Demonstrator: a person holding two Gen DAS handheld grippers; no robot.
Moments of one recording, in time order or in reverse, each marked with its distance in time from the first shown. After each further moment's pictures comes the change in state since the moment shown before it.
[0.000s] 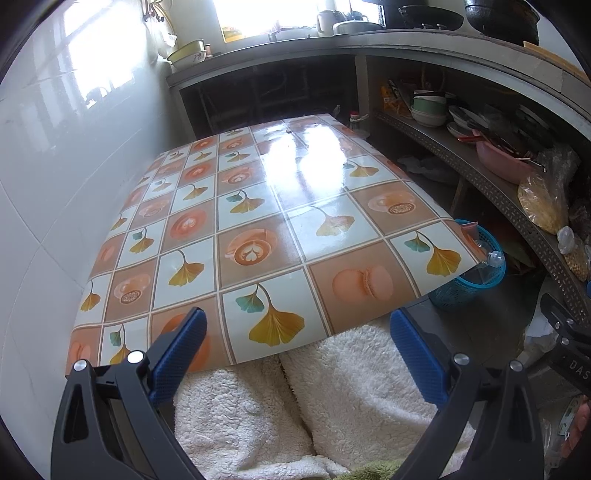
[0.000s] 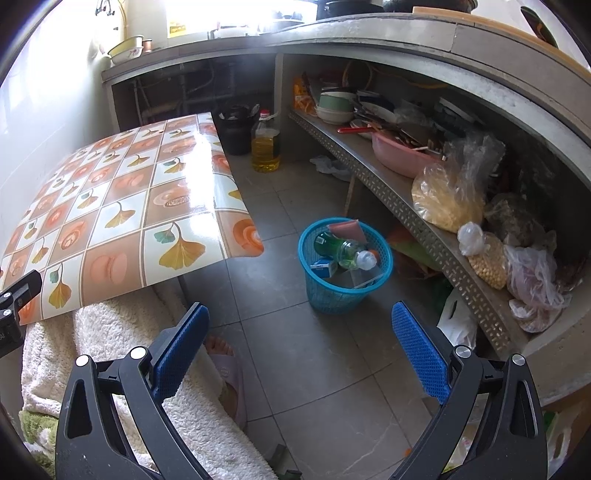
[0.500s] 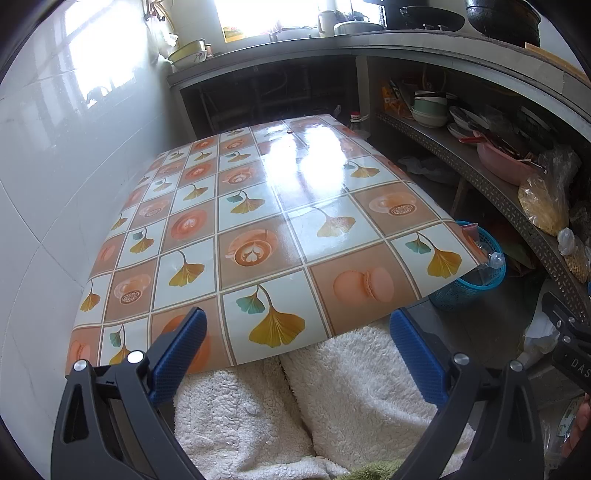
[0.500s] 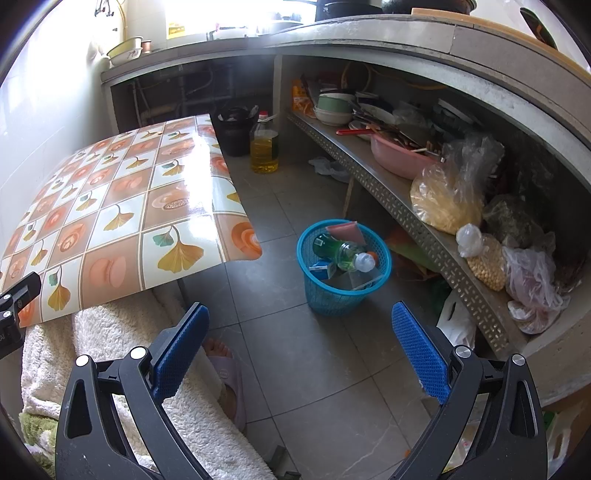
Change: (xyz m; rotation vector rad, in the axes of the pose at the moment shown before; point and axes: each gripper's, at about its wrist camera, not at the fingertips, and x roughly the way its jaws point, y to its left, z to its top) left arm 0.000 0.001 0.000 0.000 0.000 -0.001; right arm -0.001 -0.002 0.002 0.001 -0.002 -0.004
